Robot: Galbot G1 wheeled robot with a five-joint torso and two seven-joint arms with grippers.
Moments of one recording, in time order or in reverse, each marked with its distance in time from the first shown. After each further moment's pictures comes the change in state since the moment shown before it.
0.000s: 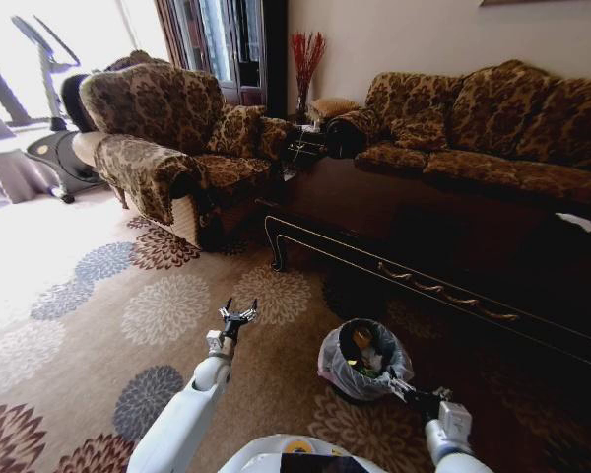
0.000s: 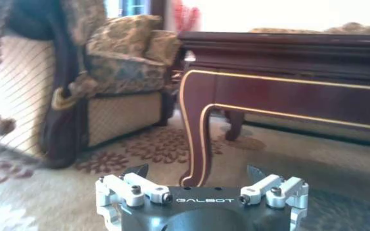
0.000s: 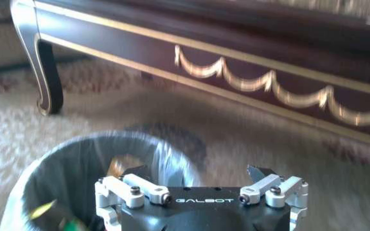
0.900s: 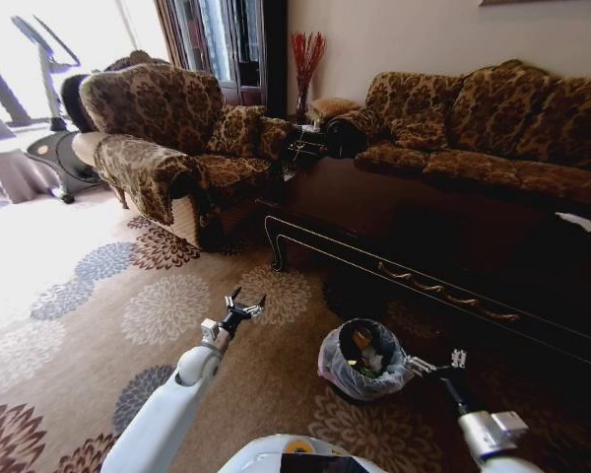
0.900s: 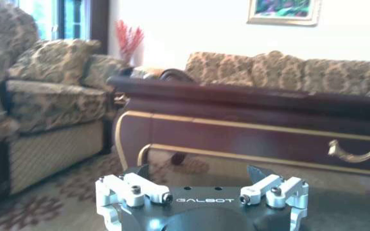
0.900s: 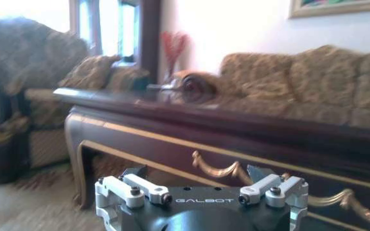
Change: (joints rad) left arm 0.026 0.042 0.001 -0.270 -0.006 0.148 0.106; right arm -0.055 0.357 0.308 0.143 -0.115 0.156 -0.499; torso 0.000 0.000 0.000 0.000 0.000
